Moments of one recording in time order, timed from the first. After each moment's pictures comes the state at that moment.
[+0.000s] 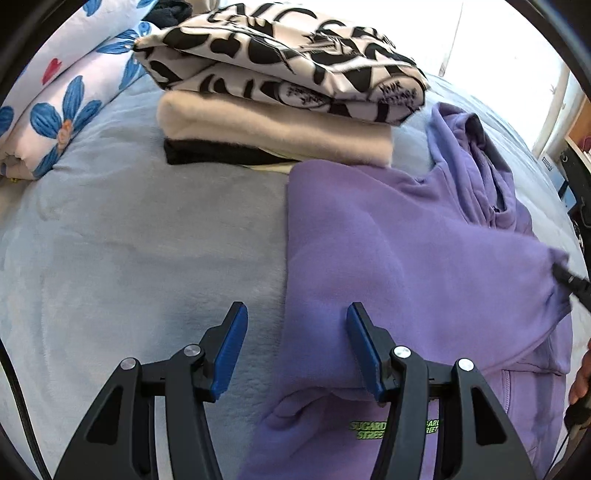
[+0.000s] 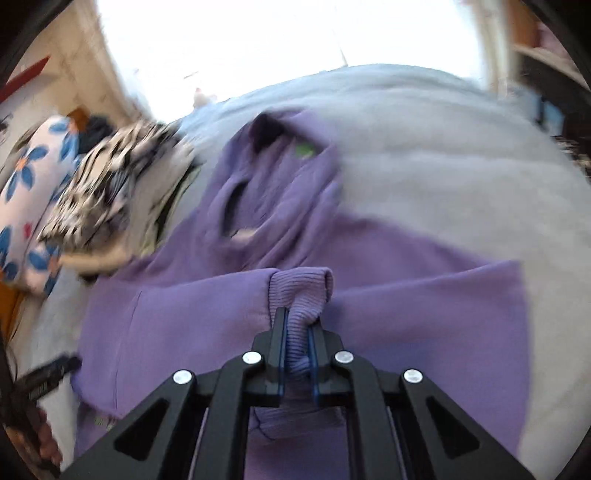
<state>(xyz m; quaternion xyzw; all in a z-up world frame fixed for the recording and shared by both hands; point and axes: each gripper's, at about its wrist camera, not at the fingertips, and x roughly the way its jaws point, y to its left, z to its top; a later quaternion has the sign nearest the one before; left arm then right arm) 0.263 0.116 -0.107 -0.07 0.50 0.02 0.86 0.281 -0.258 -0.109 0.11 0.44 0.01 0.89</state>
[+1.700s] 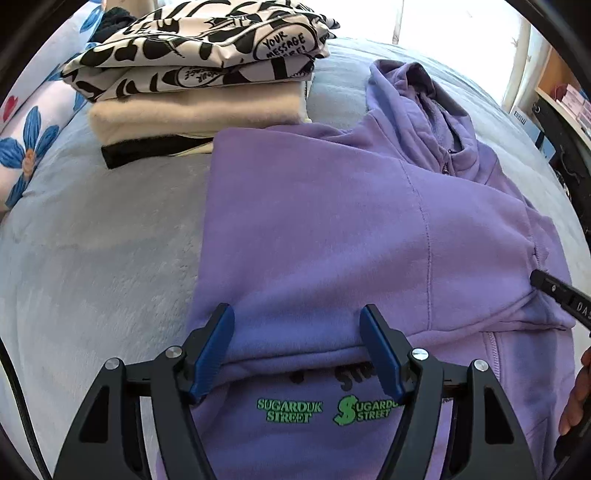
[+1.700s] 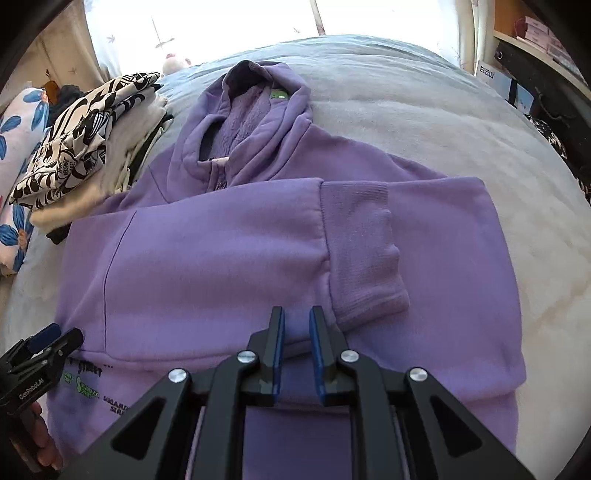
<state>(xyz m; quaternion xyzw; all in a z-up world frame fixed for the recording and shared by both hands) 0.235 0.043 -0.118 -0.02 0.51 -0.04 0.86 0.224 -0.224 -0.130 0.09 0.51 -0.04 0.86</state>
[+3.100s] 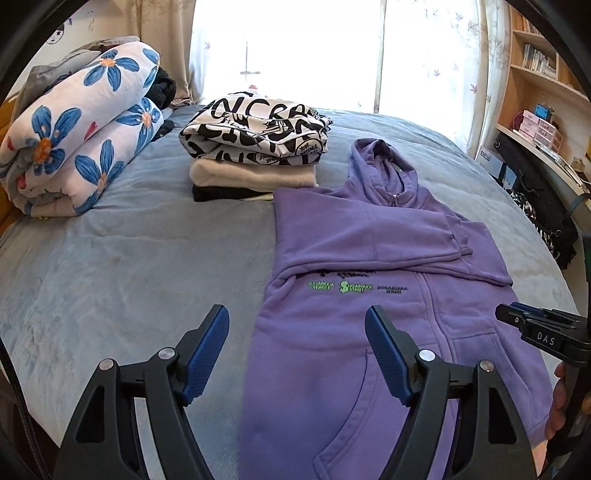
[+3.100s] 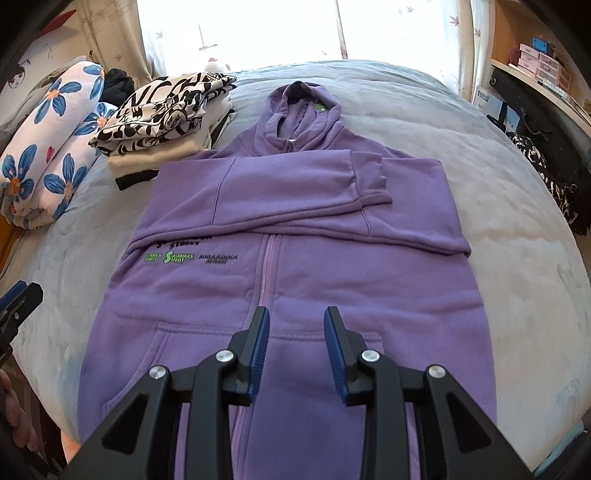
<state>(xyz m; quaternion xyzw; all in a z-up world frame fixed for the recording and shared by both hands) 0.025 0.108 0.000 -0.02 0.39 -0.04 0.92 0.052 -0.161 -0.058 0.05 0.48 -0.01 0.87</state>
